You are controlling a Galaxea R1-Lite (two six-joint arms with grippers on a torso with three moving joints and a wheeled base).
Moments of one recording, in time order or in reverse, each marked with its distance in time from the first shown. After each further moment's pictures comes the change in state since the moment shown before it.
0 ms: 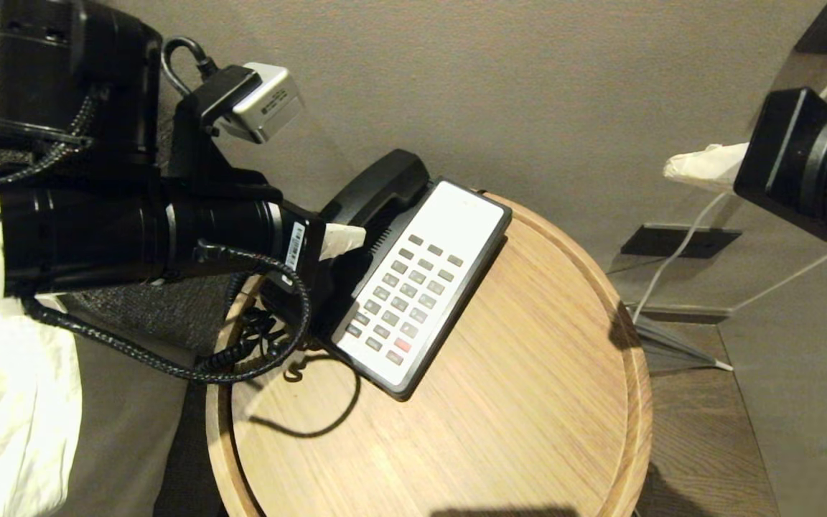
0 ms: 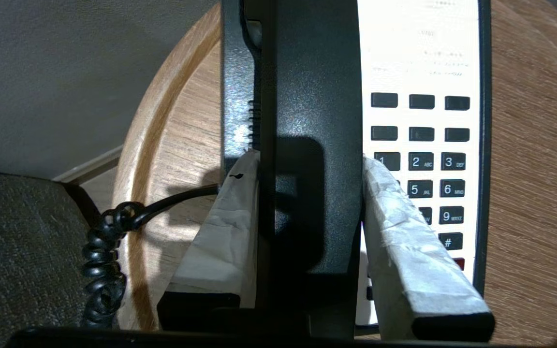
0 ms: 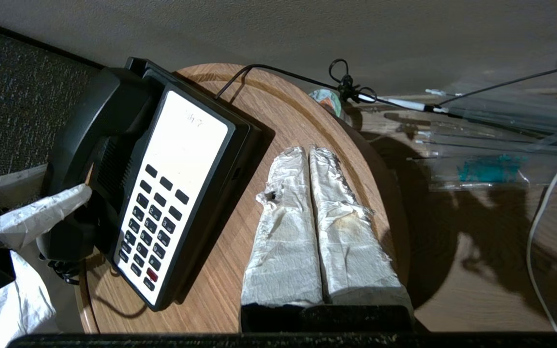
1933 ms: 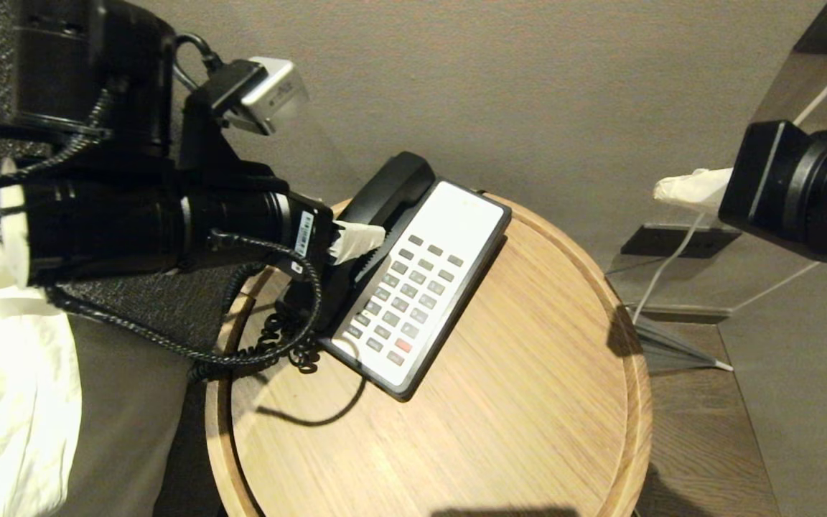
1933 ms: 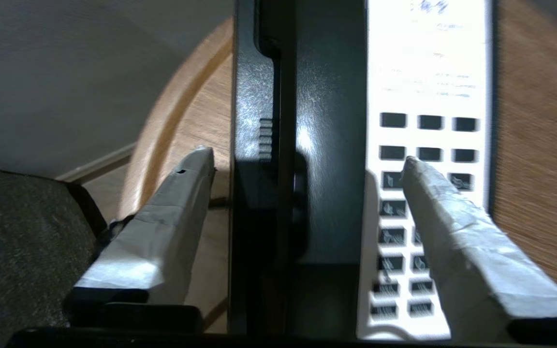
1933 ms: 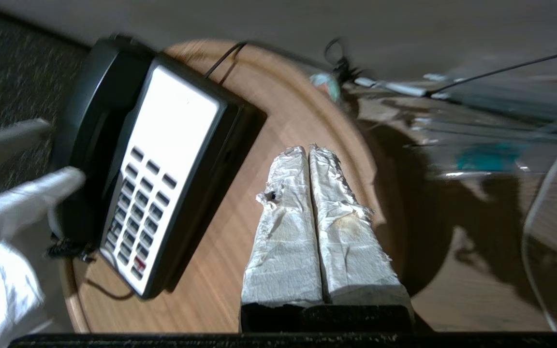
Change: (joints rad) left arm 0.000 0.009 -0.021 -0.004 0.024 -0.026; right arm 0.001 0.000 0.051 -0.018 0.019 0.000
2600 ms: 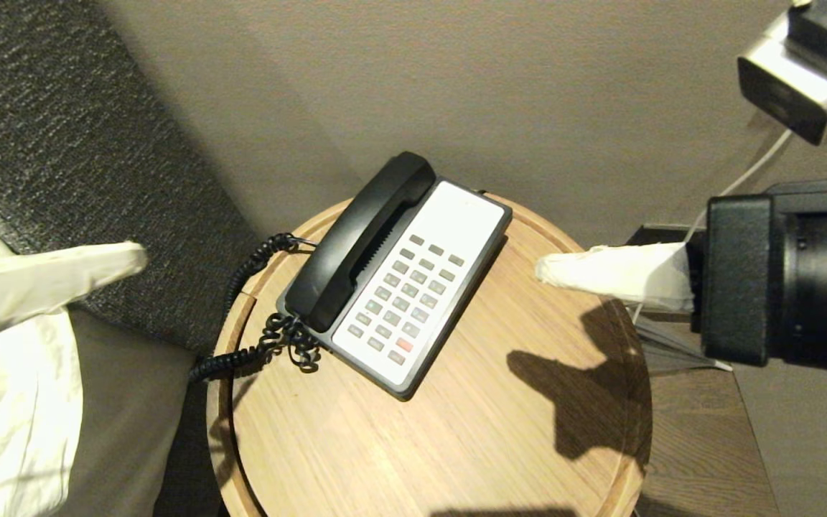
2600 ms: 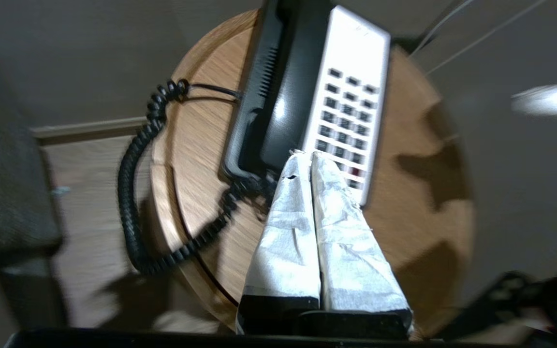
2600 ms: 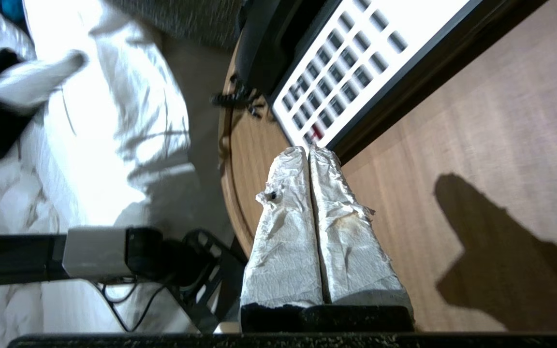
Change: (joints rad) left arm 0.001 -0.574 0.340 0.014 0.002 -0.291; right arm 0.240 0.037 0.032 -0.063 0.284 0.036
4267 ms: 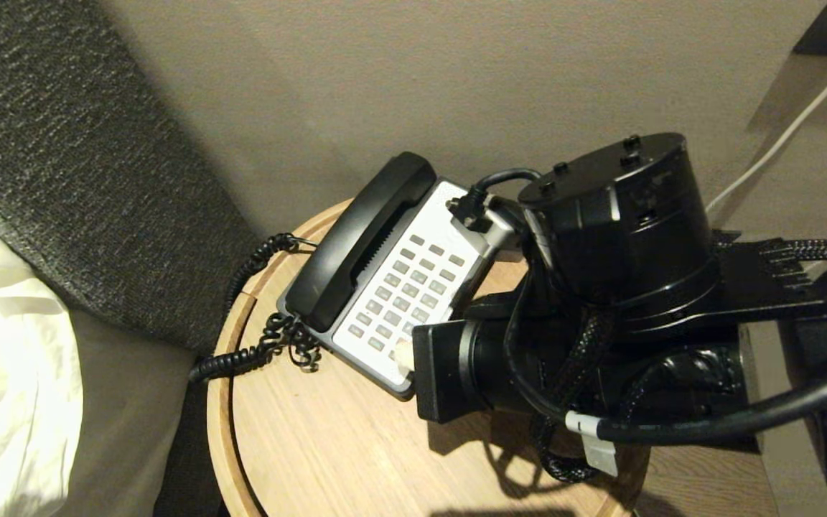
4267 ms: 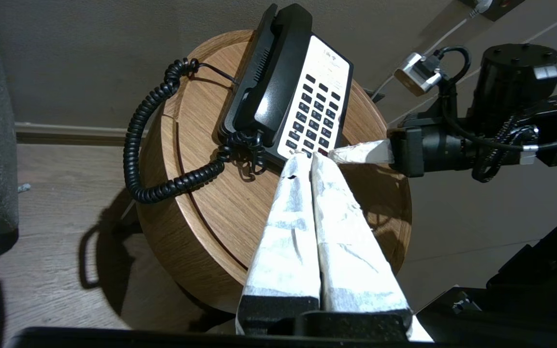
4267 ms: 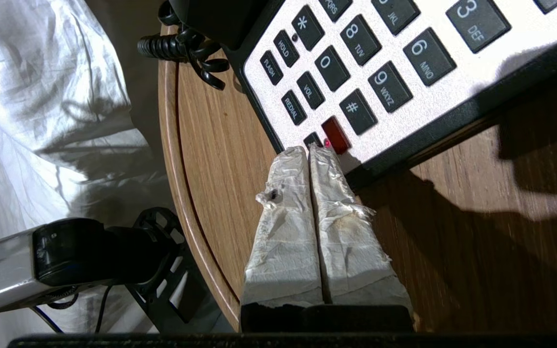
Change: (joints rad) left arm 0.149 -0.401 0.217 -0.009 -0.129 -0.141; right arm 0.014 0.350 -0.052 -0.107 0.037 -0.017
